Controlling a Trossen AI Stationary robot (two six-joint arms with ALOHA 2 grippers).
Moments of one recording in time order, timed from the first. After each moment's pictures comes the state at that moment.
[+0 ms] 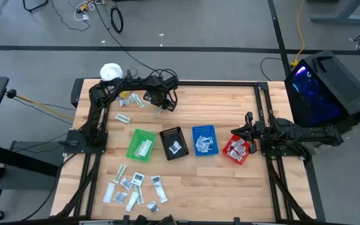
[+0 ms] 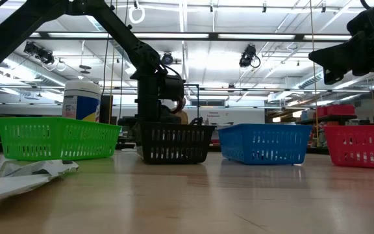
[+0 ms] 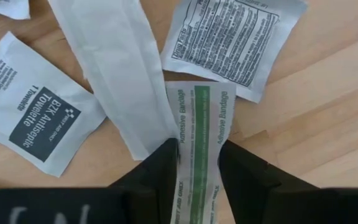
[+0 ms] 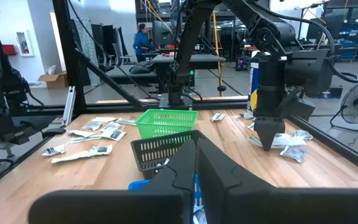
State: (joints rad) left arm 0.56 2.10 1.43 -0.79 -0.02 -0.55; right arm 0.04 0.00 0.02 0.01 0.04 0.02
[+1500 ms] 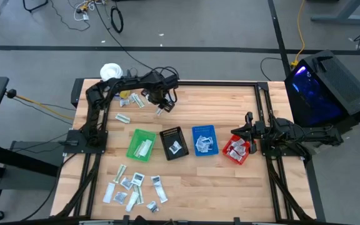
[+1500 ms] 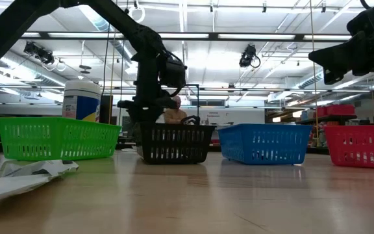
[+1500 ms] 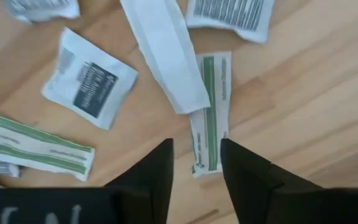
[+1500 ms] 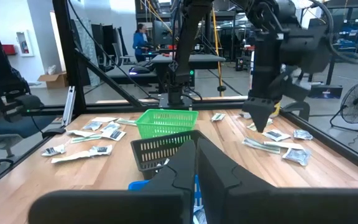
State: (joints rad) left arm 0.53 2.03 1.53 -1.02 -0.08 -0.44; right arm 0.04 0.00 0.02 0.01 0.04 0.02
